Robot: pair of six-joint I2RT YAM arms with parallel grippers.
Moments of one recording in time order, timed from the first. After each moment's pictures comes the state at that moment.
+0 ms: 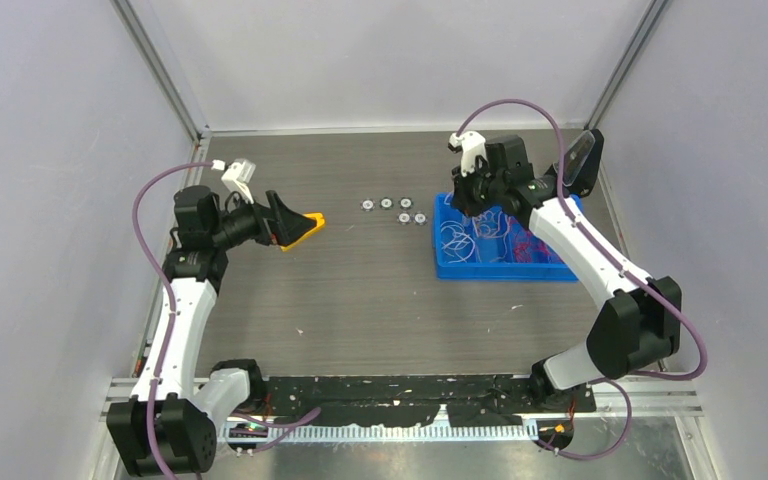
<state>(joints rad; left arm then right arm) 0.06 0.99 0.85 -0.25 0.82 -0.29 0.36 1.46 1.27 -0.51 -0.25 -0.13</state>
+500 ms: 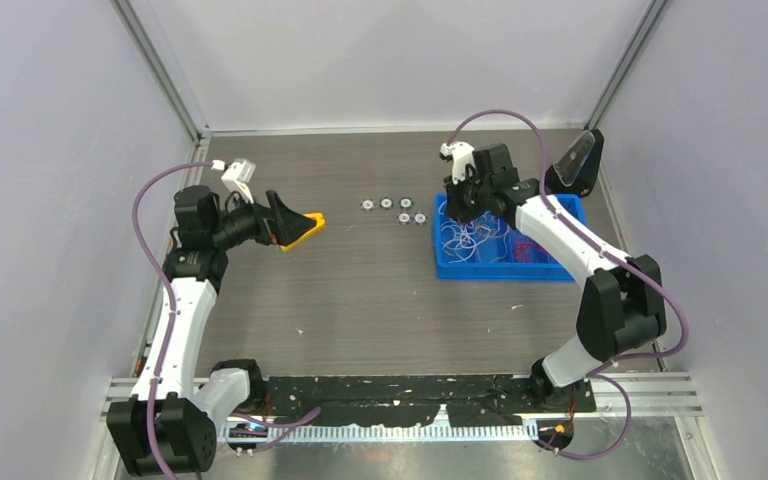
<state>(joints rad) 0.06 0.99 0.85 -0.25 0.81 -0.28 0.36 1.54 1.23 -0.45 -0.27 -0.11</state>
